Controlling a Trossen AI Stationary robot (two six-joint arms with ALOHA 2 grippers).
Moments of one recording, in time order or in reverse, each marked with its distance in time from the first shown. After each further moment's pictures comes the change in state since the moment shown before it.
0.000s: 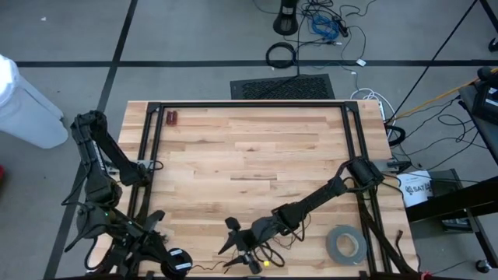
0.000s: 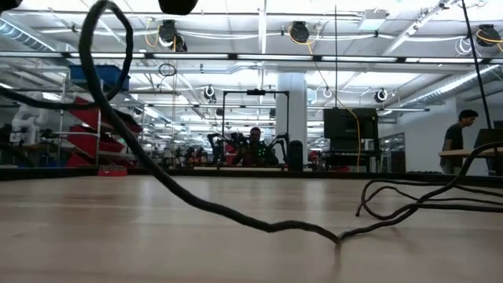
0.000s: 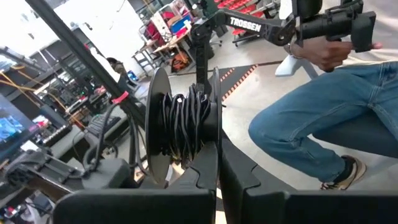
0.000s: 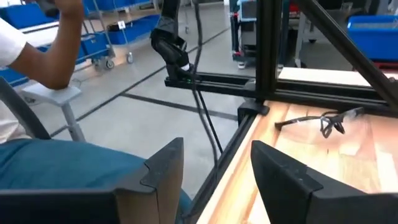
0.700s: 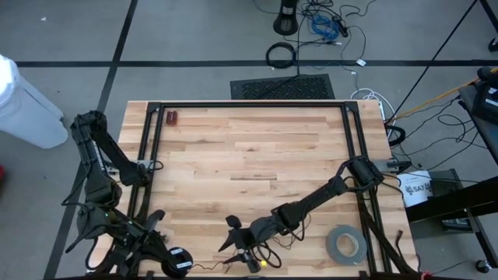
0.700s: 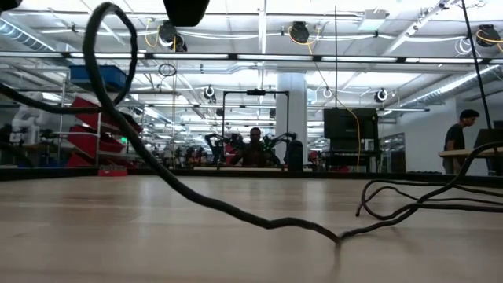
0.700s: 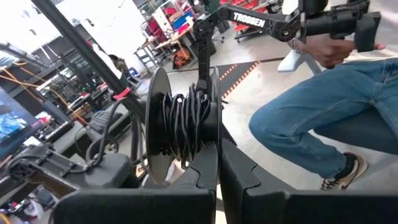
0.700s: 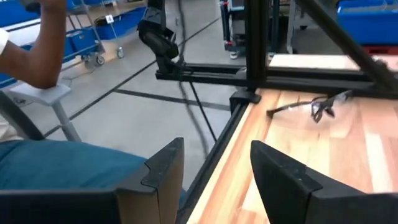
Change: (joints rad) left arm 0.001 0.000 0.000 -0.012 -0.014 -0.007; right arm 0.002 -0.008 0.003 -0.054 0.032 0.038
